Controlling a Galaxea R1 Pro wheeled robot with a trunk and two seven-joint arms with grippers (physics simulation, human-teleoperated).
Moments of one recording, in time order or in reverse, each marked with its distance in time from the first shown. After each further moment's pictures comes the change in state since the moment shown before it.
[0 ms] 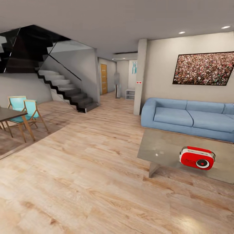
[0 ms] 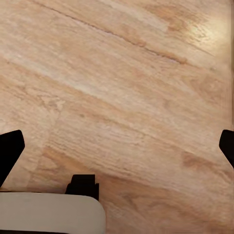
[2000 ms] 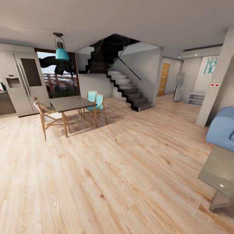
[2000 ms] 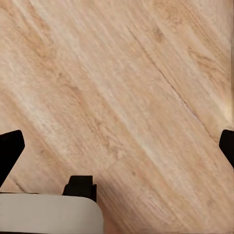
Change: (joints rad) left arm 0.000 -0.002 -0.002 0.000 0.002 0.027 -0.042; right arm 0.000 -0.005 0.000 -0.006 0.003 0.003 0.000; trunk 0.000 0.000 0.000
